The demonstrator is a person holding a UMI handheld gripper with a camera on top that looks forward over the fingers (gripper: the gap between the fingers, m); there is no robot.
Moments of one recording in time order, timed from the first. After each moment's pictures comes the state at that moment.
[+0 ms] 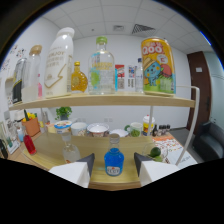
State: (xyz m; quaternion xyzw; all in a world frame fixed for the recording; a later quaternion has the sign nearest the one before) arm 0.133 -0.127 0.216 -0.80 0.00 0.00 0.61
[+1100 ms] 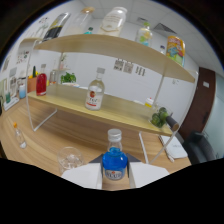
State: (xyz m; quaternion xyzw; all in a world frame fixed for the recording) arm 0.115 -0.222 0.111 -0.84 -0.09 -0.10 0.53
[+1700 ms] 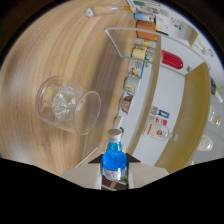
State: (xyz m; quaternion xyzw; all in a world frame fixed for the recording) arm 0.113 -0.189 0.124 -0.53 -0.60 -0.52 0.30
